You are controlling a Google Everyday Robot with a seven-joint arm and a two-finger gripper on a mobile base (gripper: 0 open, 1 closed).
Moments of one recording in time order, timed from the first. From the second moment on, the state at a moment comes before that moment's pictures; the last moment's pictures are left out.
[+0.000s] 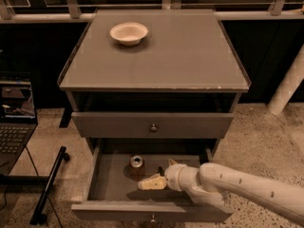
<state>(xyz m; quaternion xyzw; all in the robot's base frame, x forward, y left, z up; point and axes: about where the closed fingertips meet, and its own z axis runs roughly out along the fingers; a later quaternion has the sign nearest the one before) 0.525 -0.032 0.454 -0.27 0.84 0.30 0.37</state>
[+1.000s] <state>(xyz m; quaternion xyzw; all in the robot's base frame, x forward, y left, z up) 0.541 0.000 0.424 -0.26 0.83 0.30 0.39</state>
